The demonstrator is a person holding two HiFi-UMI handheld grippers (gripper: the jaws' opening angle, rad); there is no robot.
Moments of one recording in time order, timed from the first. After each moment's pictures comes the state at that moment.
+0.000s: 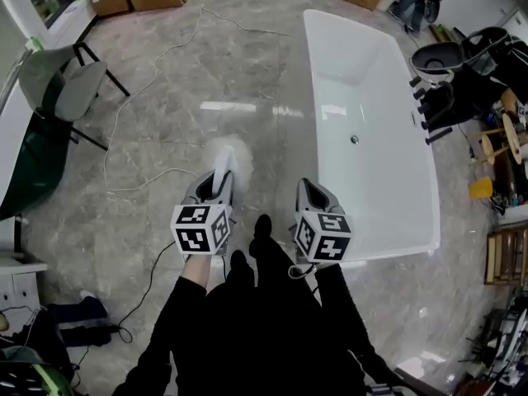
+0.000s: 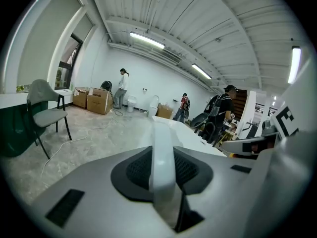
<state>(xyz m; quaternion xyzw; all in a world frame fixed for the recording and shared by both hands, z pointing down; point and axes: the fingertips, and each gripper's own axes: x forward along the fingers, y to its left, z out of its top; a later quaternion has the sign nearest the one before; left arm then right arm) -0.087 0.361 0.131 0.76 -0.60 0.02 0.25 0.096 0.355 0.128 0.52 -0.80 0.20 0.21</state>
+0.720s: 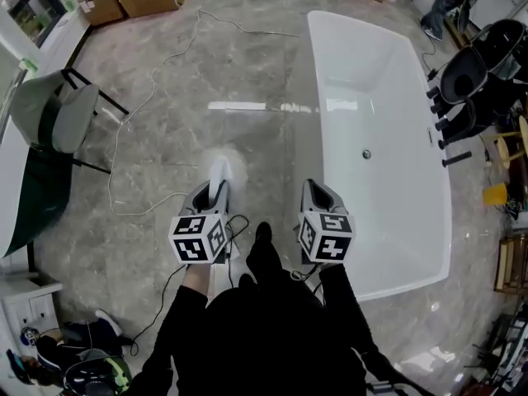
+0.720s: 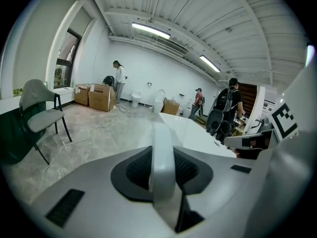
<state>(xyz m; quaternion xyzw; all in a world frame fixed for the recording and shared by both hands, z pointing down) -0.105 0.206 0.157 0.73 -0.62 0.06 0.27 0.101 0.181 0.152 0.53 -0.79 0.21 0.22</state>
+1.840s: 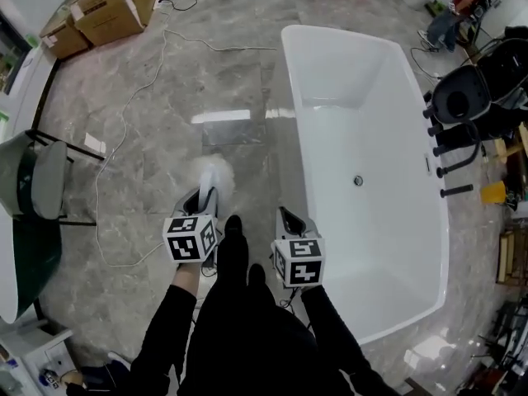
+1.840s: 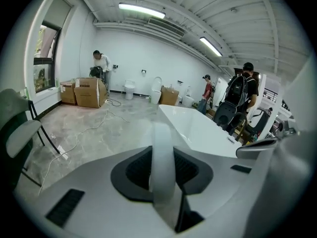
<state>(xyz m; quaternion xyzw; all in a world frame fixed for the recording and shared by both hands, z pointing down) -0.096 -0.038 0.210 0.74 -0.59 0.14 0.29 0.081 0.009 0.210 0.50 -0.78 0.26 0.26</state>
